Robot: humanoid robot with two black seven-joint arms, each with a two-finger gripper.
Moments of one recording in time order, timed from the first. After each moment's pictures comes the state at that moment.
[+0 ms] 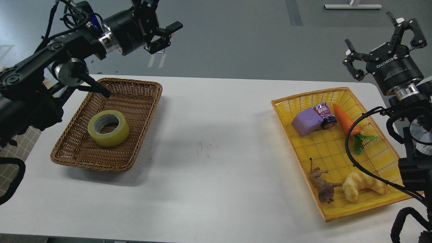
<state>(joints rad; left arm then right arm) -0.96 0.47 -0.81 -0.98 0.35 -0.49 -0.14 0.59 -0.16 1.69 0.94 -0.43 0.49 -0.20</state>
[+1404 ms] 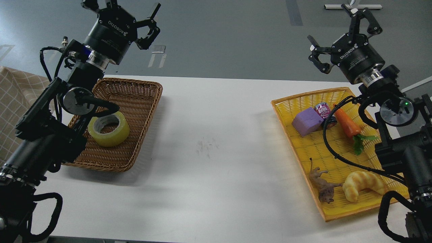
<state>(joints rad) -0.65 0.31 -1.21 -1.07 0.31 -0.49 -0.22 0.71 -0.11 1.50 0.85 -0.45 0.49 -0.20</state>
